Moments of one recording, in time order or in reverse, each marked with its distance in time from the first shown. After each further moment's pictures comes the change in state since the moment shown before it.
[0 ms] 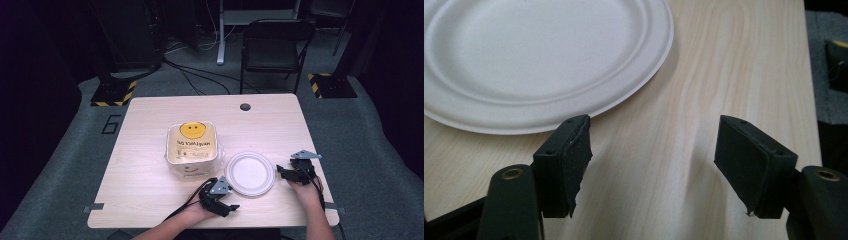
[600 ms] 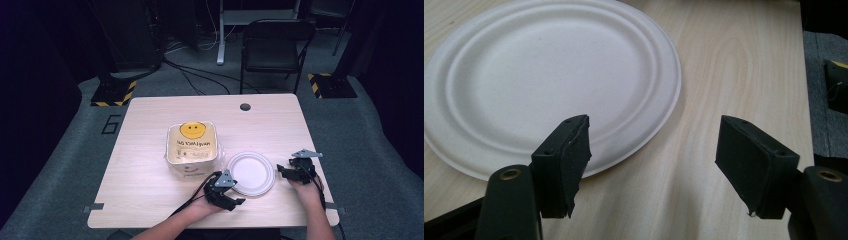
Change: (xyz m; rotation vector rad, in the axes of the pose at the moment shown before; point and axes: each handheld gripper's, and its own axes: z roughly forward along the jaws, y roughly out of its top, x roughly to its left) left arm 0.005 0.023 0.005 -0.027 0.024 -0.024; right arm -0.002 0.003 -0.001 0.013 0.028 0.011
